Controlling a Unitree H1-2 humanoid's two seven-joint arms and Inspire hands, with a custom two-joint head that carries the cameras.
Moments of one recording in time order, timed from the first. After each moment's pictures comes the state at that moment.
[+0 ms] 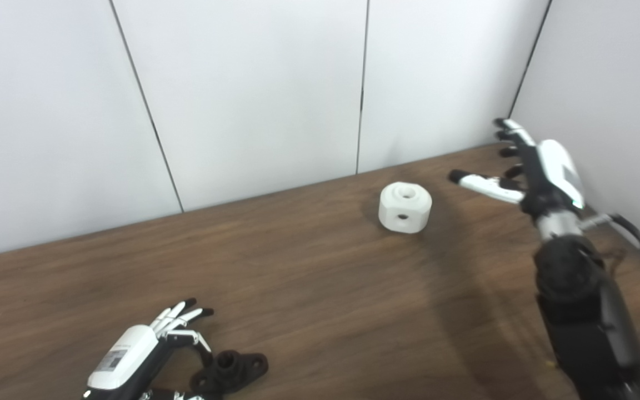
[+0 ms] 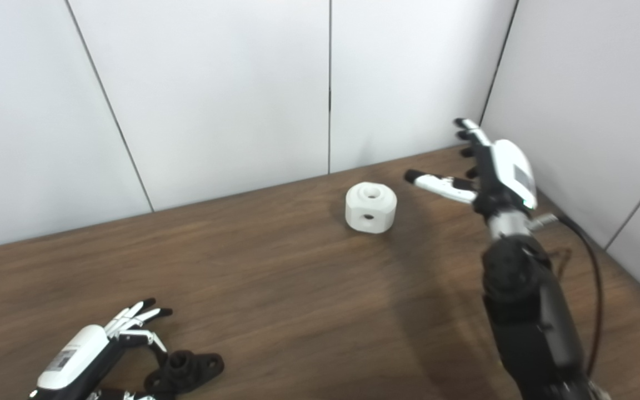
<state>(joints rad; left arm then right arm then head) -0.17 0.46 -0.30 0.06 0.56 -0.38 -0.18 -0.29 -0.43 -0.20 -0.18 -0.64 0.47 0.11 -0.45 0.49</state>
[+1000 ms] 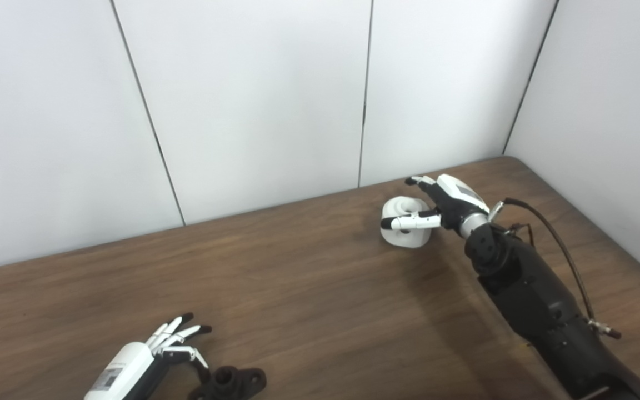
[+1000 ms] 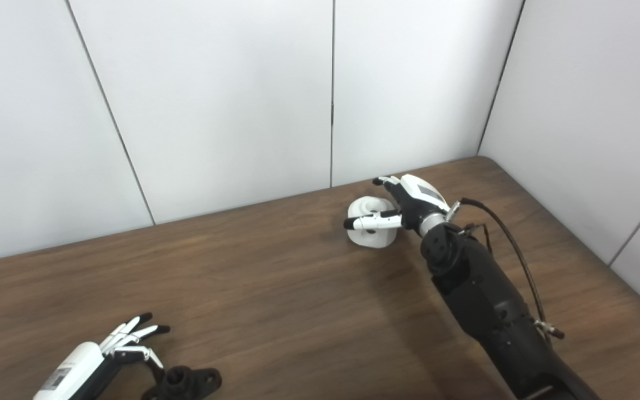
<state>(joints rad) -0.17 0.45 -0.29 0.09 0.56 -0.42 -0.15 -0.48 -0.51 0.10 0.17 -0.58 0.44 0.20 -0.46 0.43</state>
